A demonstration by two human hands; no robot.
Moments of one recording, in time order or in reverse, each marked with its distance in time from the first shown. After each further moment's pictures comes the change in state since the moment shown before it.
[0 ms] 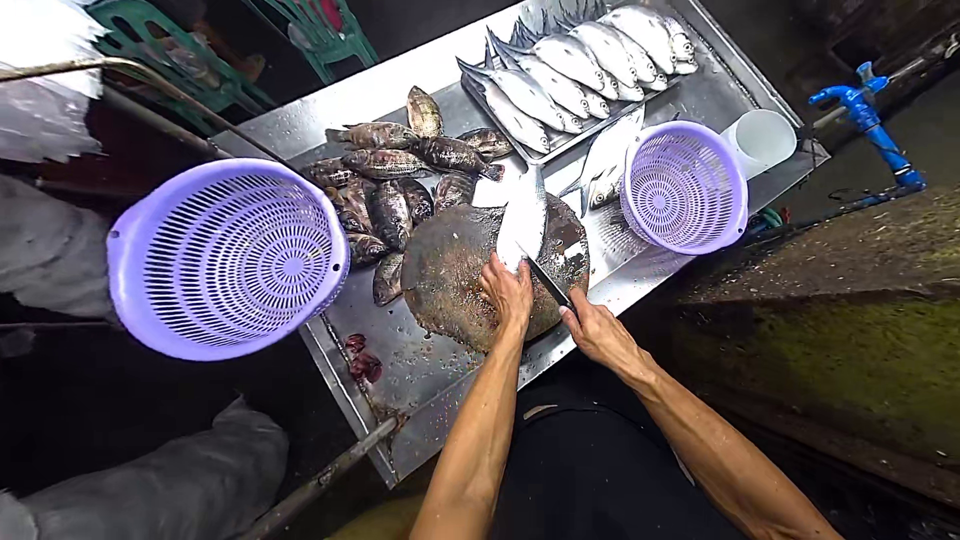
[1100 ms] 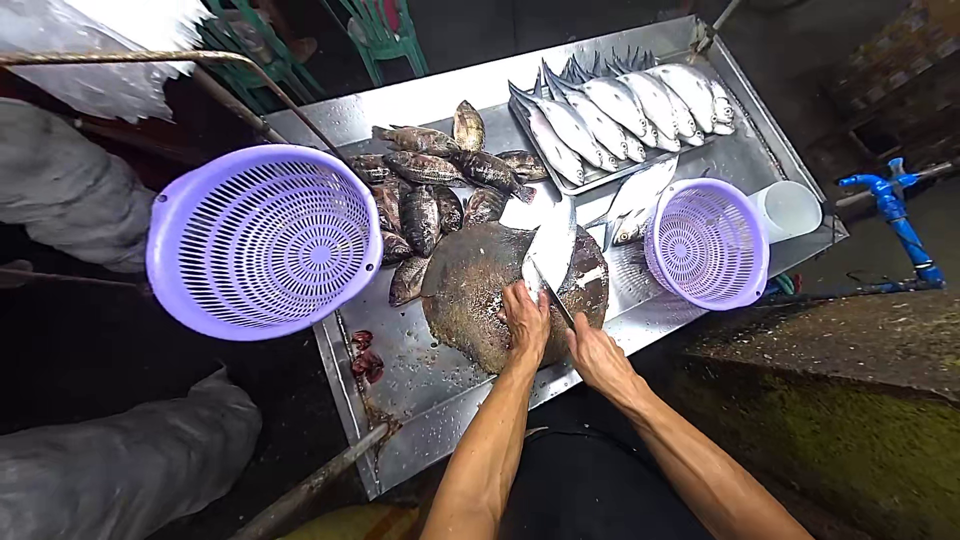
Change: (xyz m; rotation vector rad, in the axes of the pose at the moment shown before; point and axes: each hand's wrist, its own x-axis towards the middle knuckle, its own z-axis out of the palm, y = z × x) left_hand 0.003 -0.008 0.013 0.006 0.121 0.056; right_hand 0.029 -0.043 -0.006 -0.237 -0.077 0.095
